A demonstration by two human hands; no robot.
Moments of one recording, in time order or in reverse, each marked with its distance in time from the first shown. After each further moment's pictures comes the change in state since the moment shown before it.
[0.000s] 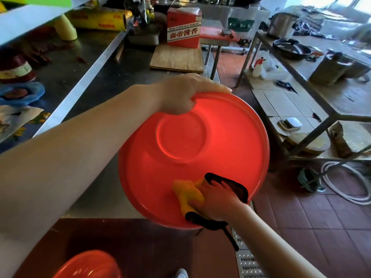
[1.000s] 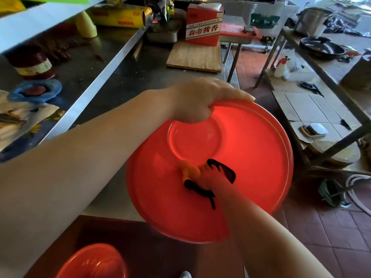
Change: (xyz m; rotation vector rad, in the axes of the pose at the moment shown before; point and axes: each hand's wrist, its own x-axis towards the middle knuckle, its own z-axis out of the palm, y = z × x) left_hand 0.007 -0.004 0.005 0.010 -0.003 0.023; right_hand 0.143 0.005 -0.014 0.034 -0.057 0.113
